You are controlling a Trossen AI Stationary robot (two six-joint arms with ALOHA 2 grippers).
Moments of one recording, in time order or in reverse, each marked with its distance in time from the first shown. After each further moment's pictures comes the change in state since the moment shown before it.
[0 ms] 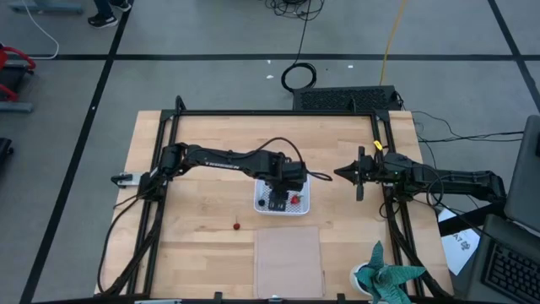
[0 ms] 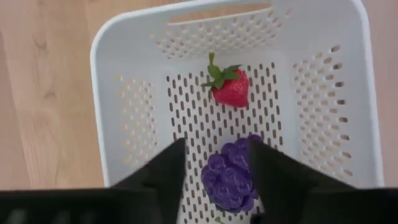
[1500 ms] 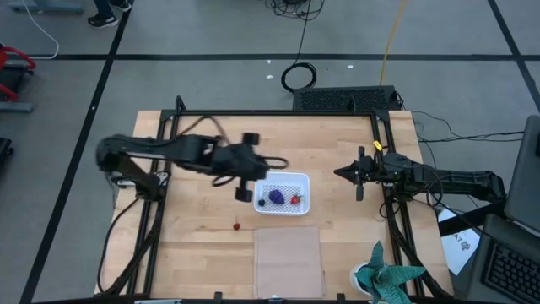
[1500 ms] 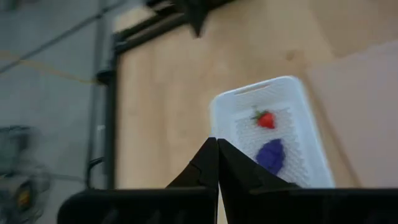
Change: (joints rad) left arm -0.111 -0.544 -0.147 0.033 -0.275 0.128; right arm 0.000 0.001 0.000 -0.009 0.000 -0.018
